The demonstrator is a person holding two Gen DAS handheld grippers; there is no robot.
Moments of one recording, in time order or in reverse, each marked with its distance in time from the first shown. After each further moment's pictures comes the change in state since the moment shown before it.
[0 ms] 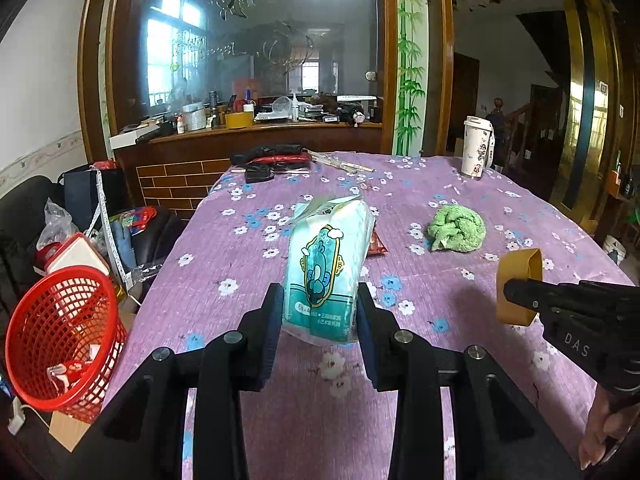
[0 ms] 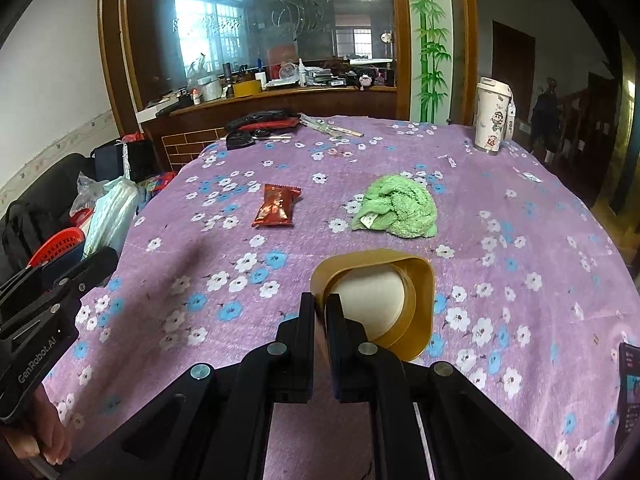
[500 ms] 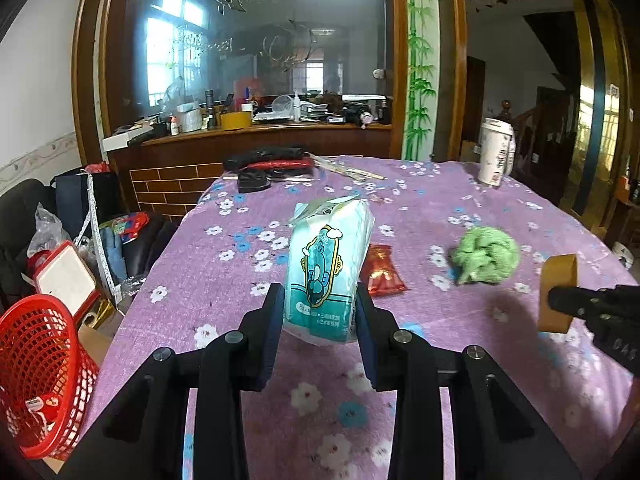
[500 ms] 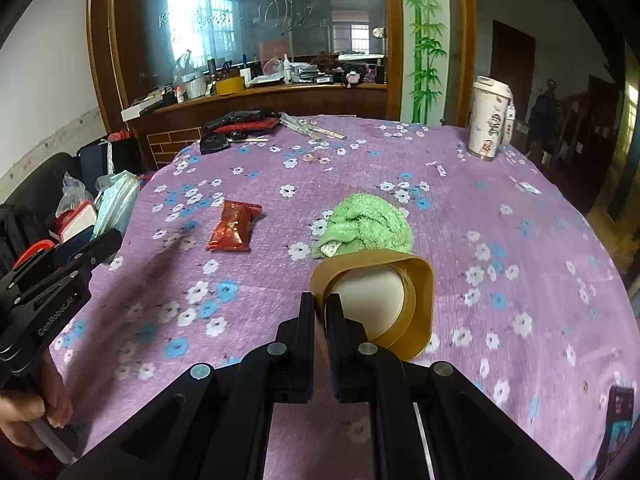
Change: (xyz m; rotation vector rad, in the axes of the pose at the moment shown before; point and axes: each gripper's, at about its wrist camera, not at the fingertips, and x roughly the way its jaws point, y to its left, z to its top) left arm 0.068 -0.001 0.031 -0.005 -0.005 0.009; right arm 0.029 -0.037 0.032 0.001 0.012 -0.026
